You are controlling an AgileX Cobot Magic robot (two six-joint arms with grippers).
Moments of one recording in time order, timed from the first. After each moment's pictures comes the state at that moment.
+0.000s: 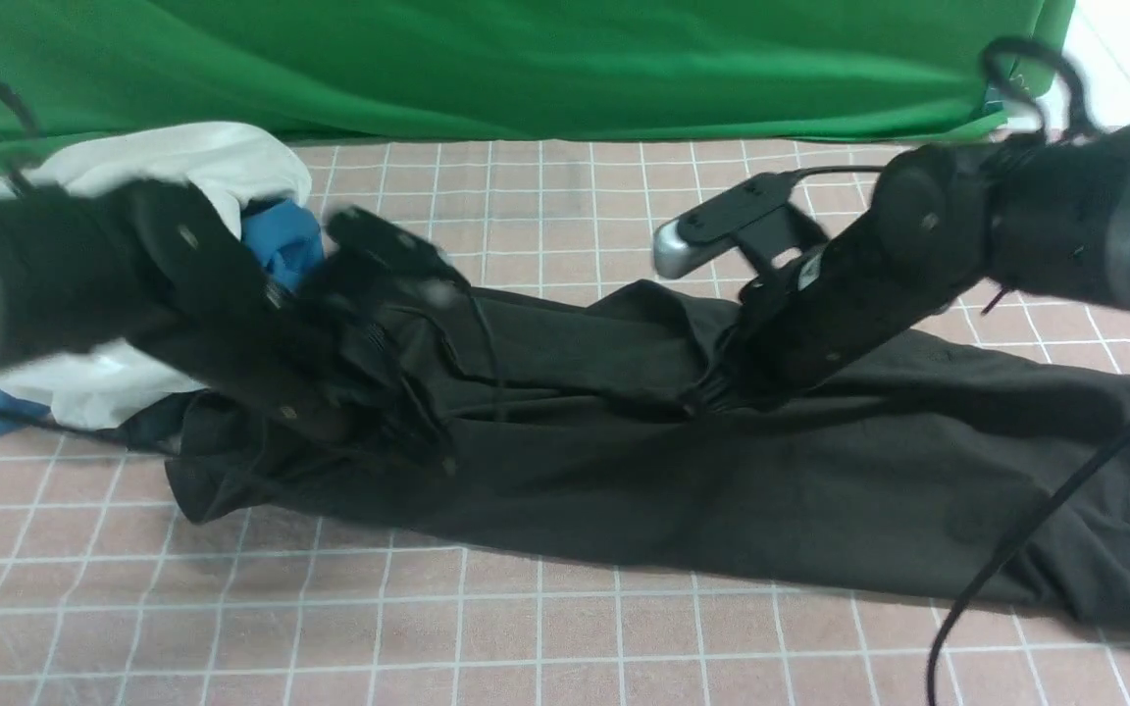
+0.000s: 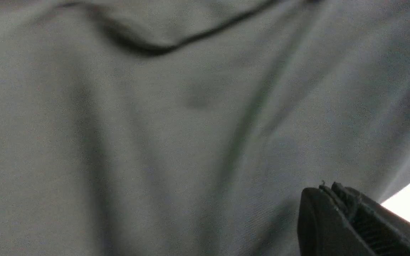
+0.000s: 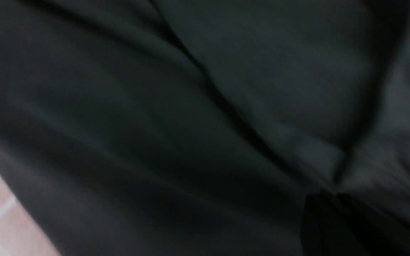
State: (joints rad) right arm 0.46 1.90 -1.28 0.24 0.58 -0.31; left arm -0.29 1.68 -0.95 -0.52 0.56 0.84
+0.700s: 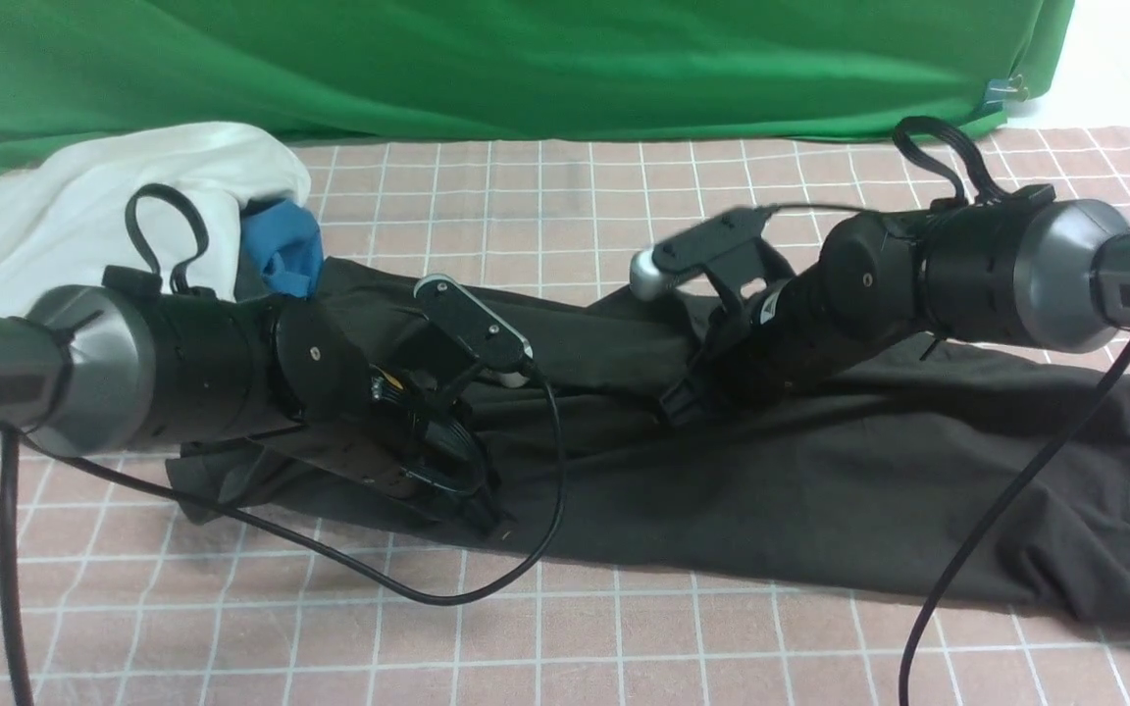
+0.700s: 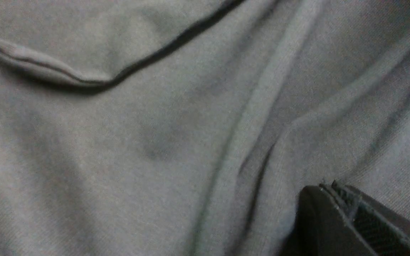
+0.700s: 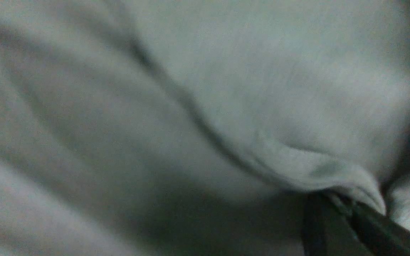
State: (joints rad) right arm 0.46 1.99 -1.27 0.26 0.38 -0.28; left arm -0.38 1.79 -0.91 -0.50 0.34 0.87
